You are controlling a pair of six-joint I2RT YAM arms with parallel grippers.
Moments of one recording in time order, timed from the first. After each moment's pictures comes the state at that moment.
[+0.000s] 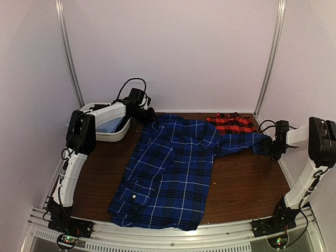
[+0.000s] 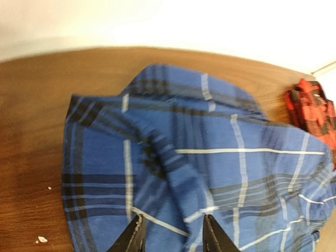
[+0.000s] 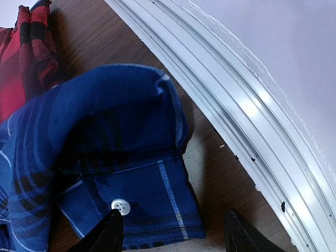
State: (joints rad) left arm -0.45 2.51 2.20 -0.45 0.23 -0.42; right arm -0.25 1.69 0.84 -0.09 0.01 0.45
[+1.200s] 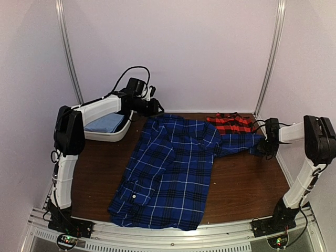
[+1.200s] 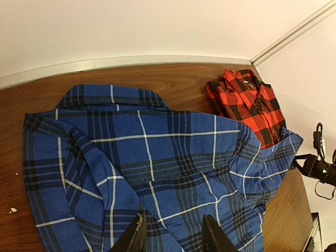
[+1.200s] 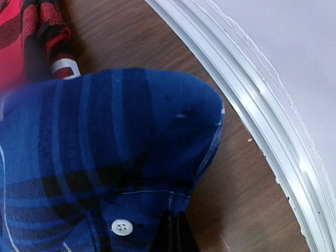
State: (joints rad) left arm -0.51 2.27 2.04 -0.41 0.33 -0.41; right arm -0.12 1.76 0.91 -0.15 0.21 0.42
